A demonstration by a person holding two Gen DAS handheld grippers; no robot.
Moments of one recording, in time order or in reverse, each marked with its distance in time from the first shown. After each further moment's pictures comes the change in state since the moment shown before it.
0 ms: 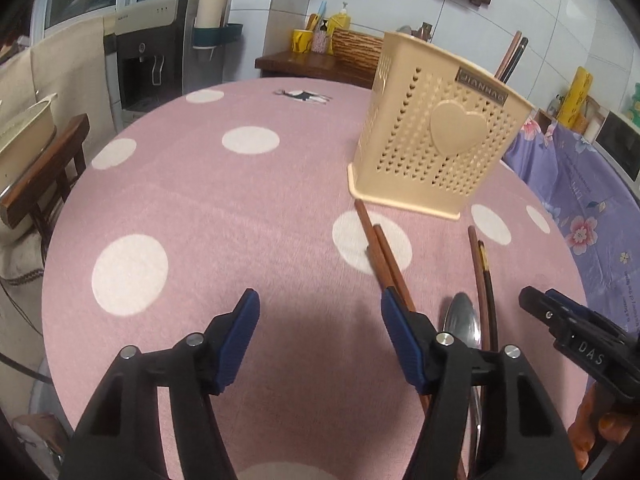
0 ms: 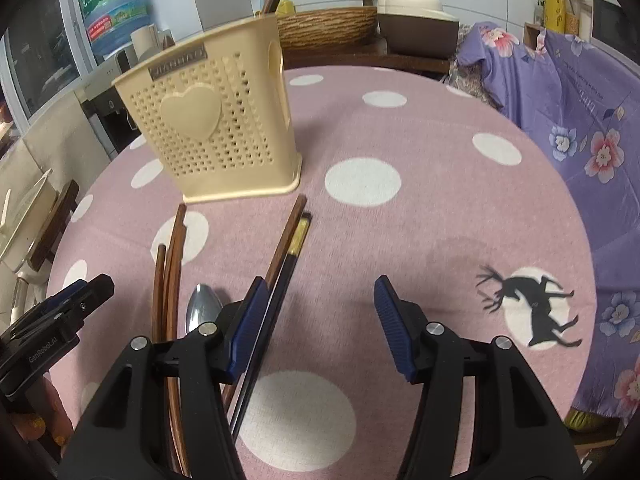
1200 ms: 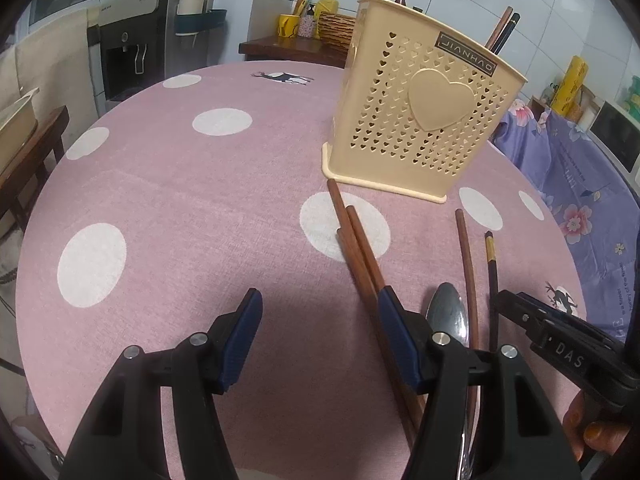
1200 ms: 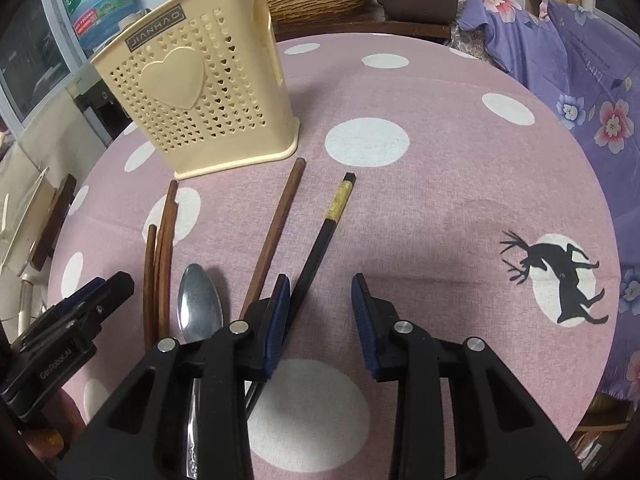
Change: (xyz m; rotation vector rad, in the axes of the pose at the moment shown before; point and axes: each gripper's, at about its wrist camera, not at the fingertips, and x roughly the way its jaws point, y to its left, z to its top) left arm 0.016 -0.019 -0.001 0.009 0.045 -0.041; right arm 0.022 -0.004 0.003 0.062 0.083 0.013
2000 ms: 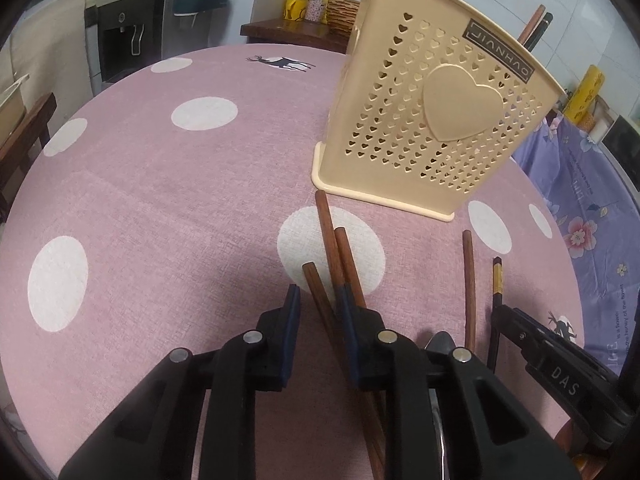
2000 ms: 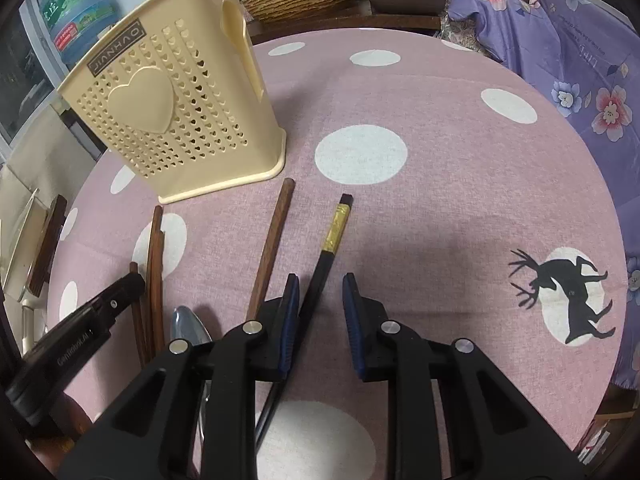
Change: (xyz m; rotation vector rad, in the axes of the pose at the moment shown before) left arm 0.029 -0.008 0.022 -0.052 0.067 0.000; right arm 0.014 -0.002 0.020 0.058 0.025 -0.004
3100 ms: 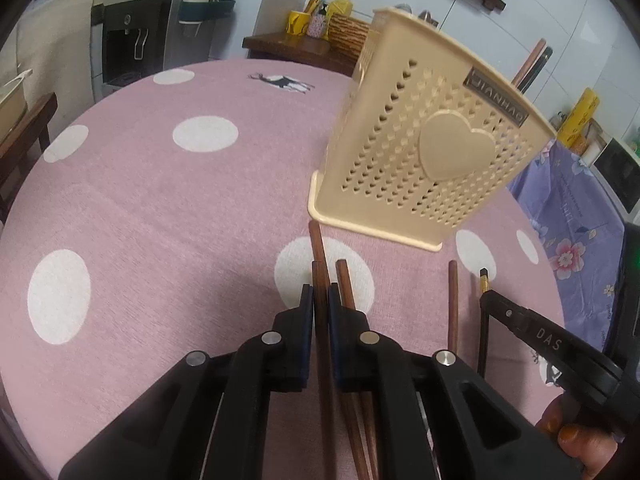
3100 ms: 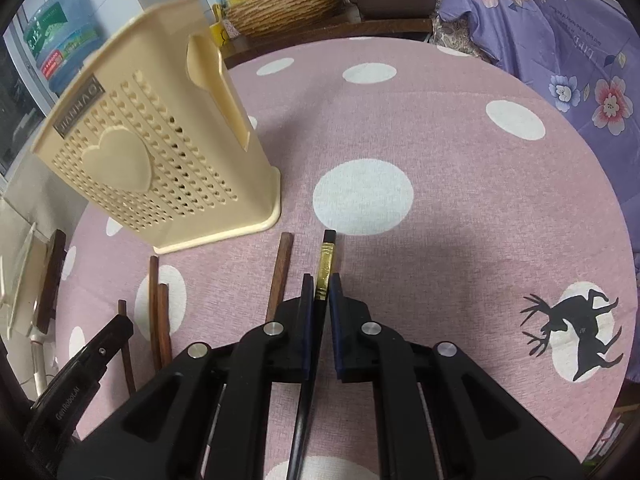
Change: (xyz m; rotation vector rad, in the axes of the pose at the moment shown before) left arm -0.014 0.008 0.011 -0.048 -0.065 -0.054; right arm 0.005 -0.008 0.030 0.072 -0.062 0.037
